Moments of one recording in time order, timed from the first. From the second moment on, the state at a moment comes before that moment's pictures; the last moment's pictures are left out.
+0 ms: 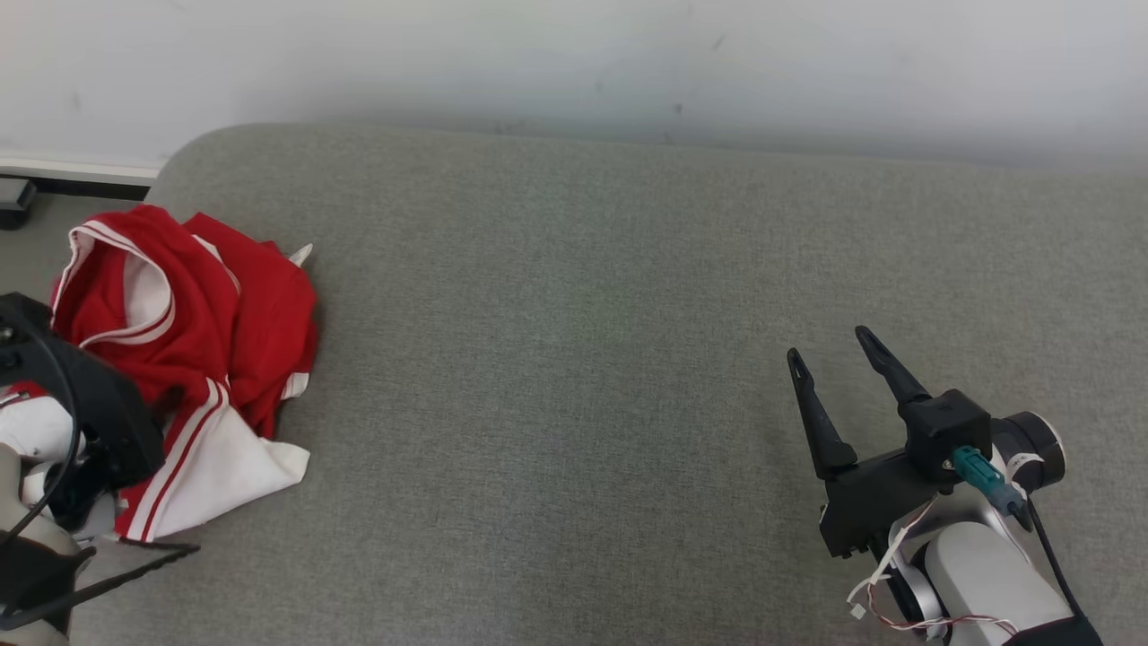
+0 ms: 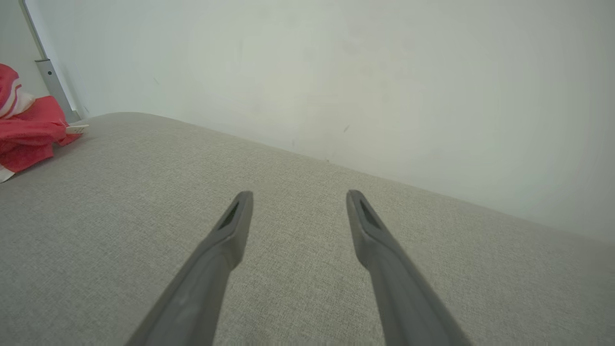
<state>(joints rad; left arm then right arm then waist) -0.75 0.35 -0.16 0.92 -0.46 -0.12 0.53 -0.32 -0.21 0.33 0.33 0.24 -0.08 -0.21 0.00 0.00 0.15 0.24</state>
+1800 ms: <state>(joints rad) -0.86 0.23 -0.68 0.35 -0.70 -0.12 0.28 -0.29 -0.16 0.29 0.41 0.29 -0.08 -0.23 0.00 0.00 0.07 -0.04</state>
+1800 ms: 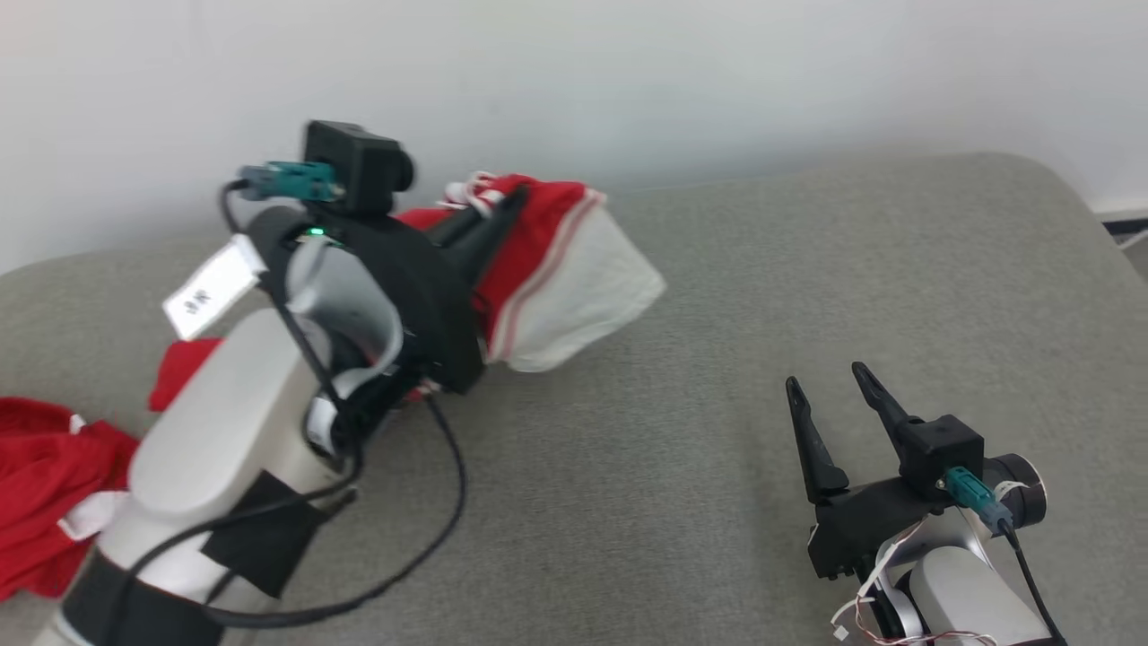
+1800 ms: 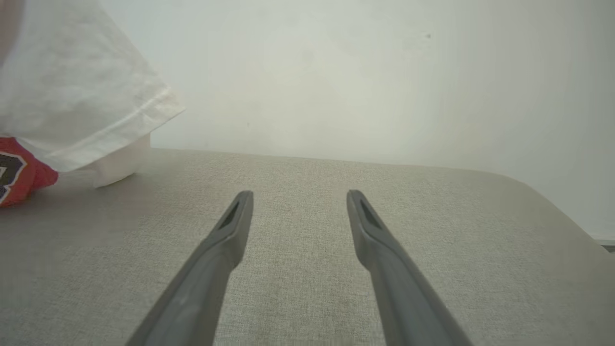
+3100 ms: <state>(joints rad) -0.68 0.05 -1.05 0.57 -0.81 -0.12 0.14 -0.32 -0.15 0.27 0.39 0.29 -0.09 -0.25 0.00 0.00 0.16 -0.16</state>
